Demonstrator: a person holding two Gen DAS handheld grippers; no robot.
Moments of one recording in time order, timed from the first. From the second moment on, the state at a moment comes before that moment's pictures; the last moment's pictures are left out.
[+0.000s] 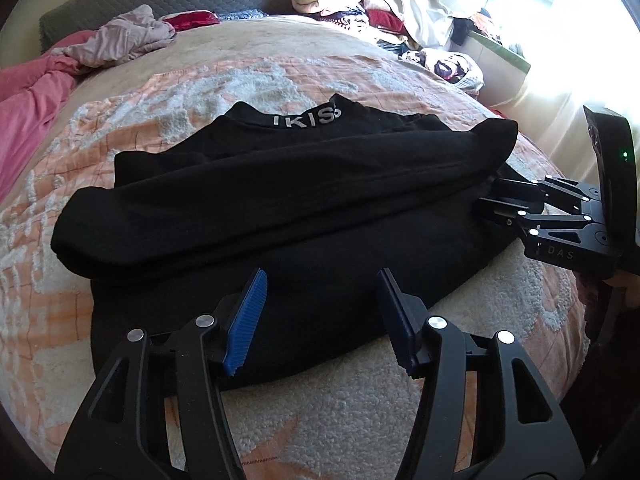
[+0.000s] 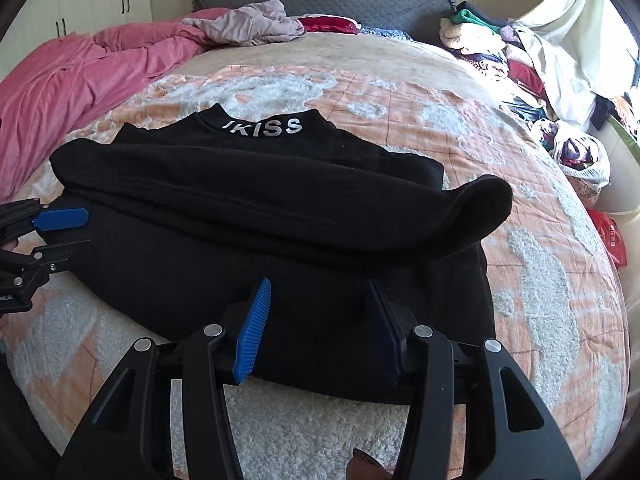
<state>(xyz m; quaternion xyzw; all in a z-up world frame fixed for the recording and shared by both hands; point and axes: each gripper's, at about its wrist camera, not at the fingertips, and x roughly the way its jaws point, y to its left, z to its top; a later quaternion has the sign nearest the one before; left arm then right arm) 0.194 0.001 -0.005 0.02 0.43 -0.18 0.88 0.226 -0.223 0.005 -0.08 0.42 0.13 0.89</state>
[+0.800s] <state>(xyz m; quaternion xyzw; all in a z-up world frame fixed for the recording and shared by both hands) 0.272 0.053 0.001 -0.01 0.39 -0.11 0.92 0.299 -0.263 0.028 -0.03 0.35 0.09 0.93</state>
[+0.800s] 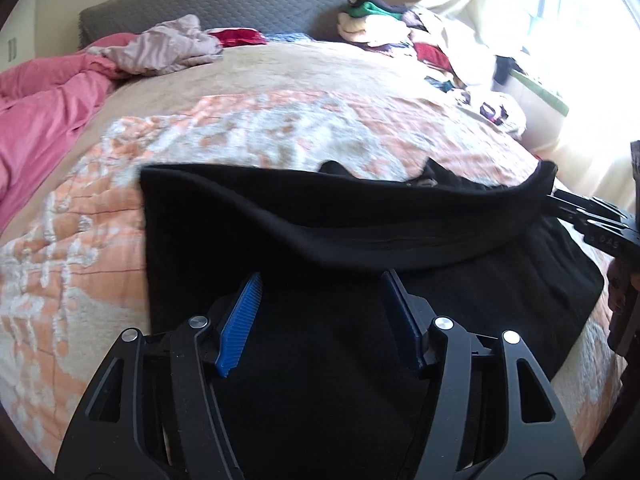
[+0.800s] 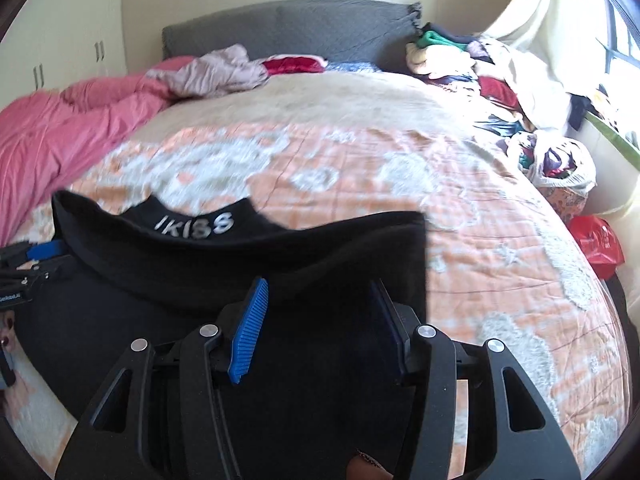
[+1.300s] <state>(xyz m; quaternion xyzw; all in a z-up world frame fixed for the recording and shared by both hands) 0.289 0.116 -0.012 -0.11 0.41 -0.07 0.90 0.335 -0.323 -0.011 0.06 0.44 0.05 0.90</state>
